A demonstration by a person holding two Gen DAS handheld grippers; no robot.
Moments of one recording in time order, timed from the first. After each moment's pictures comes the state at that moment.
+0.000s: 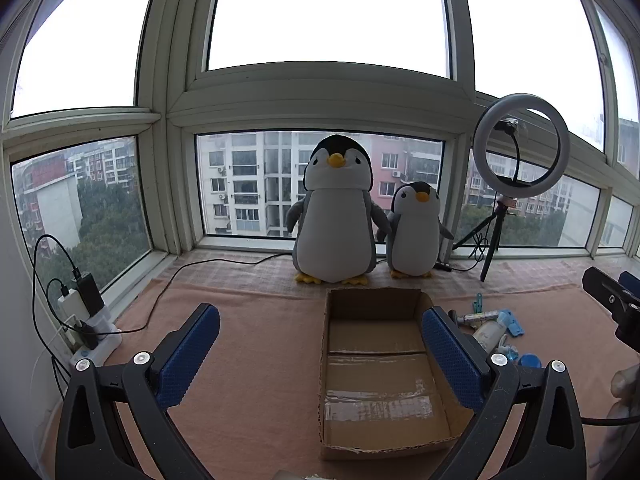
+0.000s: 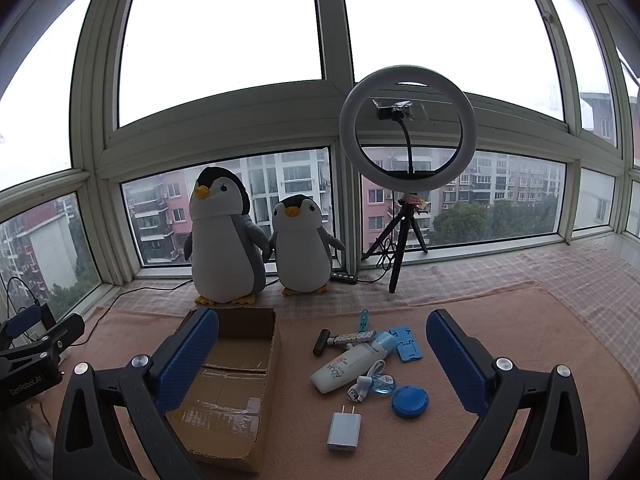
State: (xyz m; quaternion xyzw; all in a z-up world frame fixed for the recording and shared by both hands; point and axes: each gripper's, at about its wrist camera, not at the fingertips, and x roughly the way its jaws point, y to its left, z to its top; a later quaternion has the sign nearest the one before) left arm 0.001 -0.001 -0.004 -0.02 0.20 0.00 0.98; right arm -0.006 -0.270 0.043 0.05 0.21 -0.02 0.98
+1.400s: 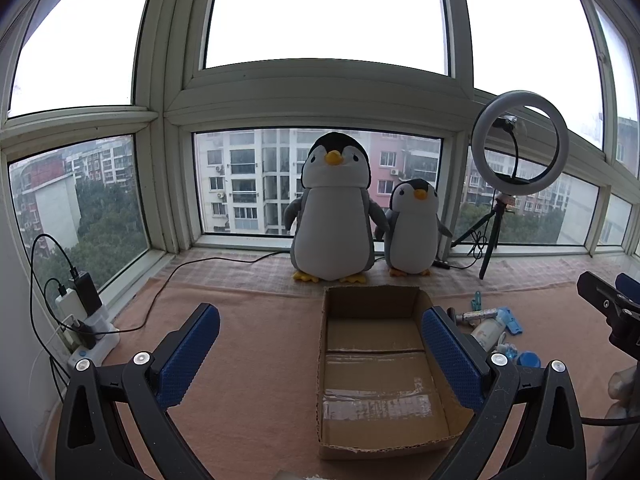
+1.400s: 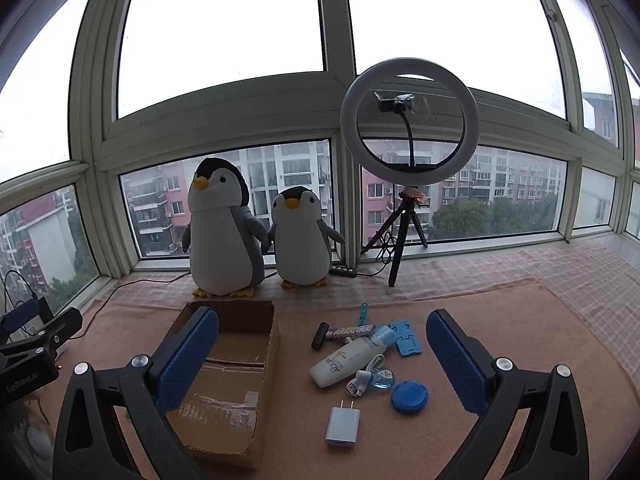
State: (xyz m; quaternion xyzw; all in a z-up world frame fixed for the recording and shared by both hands) left arm 0.001 -0.002 -0.003 -0.02 0.21 0.00 0.98; right arm -0.005 -0.267 0.038 0.04 0.22 -0.02 0.97
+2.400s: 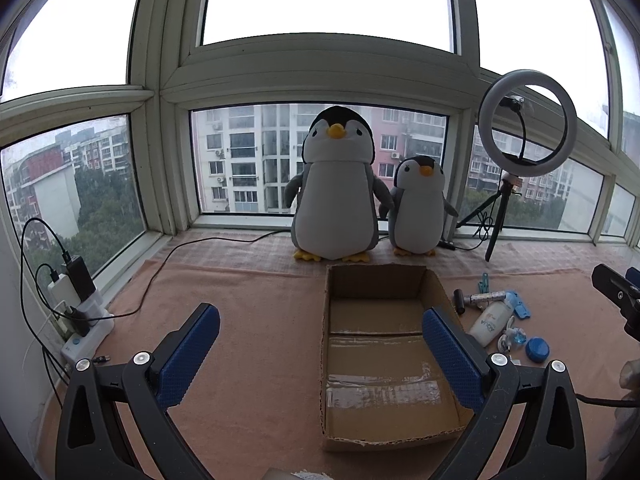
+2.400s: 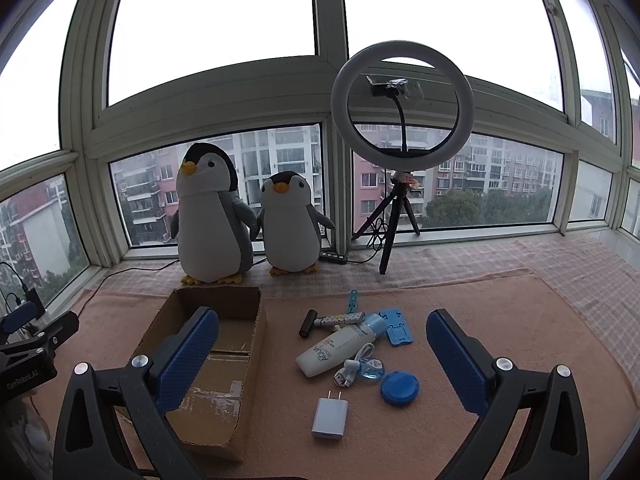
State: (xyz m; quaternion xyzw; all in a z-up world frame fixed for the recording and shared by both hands) left arm 0.021 0.004 -0.024 -0.01 0.25 0.00 0.97; right arm 0.003 -0.280 0.028 0.04 0.25 -0.04 0.97
